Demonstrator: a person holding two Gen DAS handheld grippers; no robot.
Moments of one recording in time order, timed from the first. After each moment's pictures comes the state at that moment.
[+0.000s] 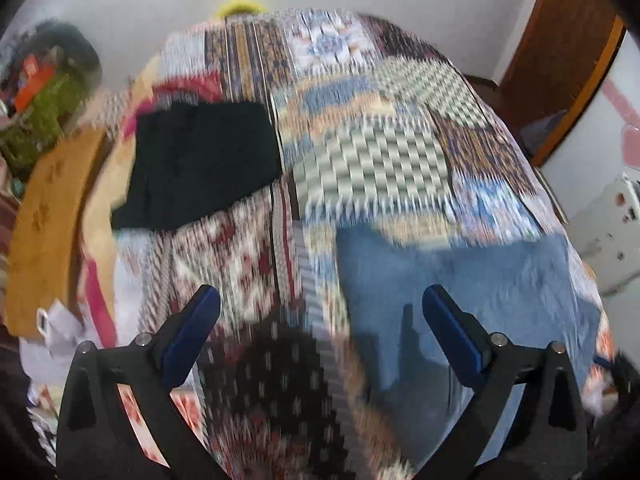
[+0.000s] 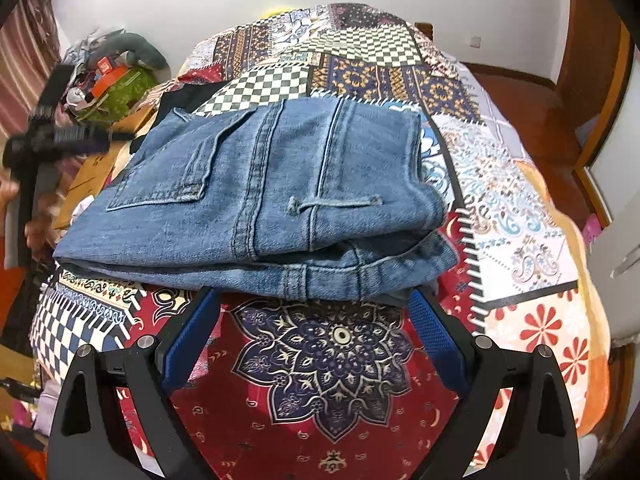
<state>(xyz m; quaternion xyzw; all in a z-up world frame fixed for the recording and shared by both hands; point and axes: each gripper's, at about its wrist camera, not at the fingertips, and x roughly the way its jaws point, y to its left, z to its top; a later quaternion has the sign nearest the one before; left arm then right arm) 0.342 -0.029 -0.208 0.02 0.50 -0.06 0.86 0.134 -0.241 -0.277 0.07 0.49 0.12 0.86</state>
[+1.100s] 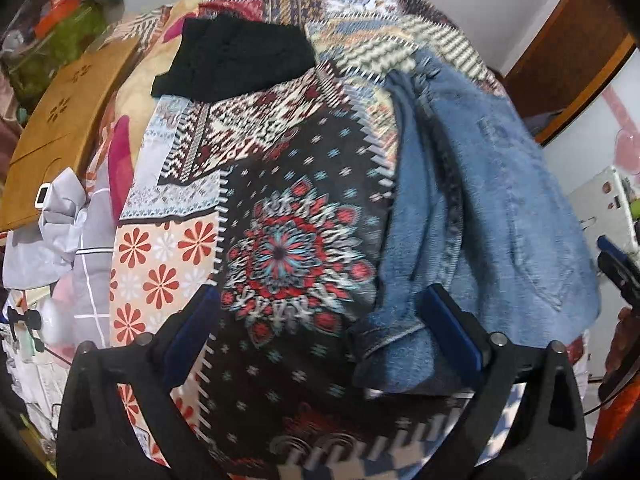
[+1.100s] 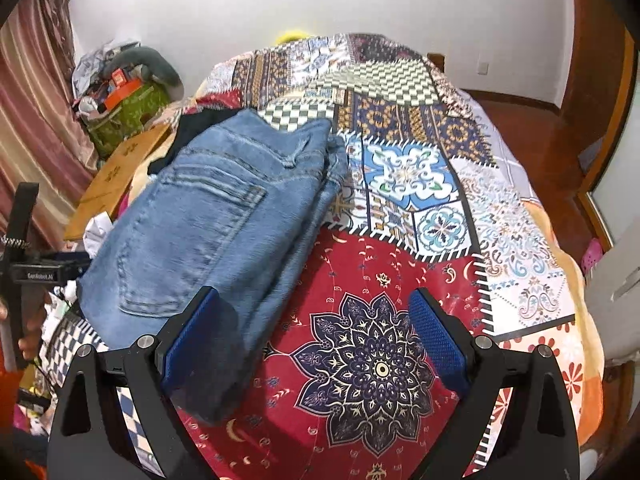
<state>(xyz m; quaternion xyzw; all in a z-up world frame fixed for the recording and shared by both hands) 0.184 0.032 -0.235 -0.06 0.55 -0.07 0.83 0.134 -0.221 -0.240 0.07 0.43 0.13 0.89</state>
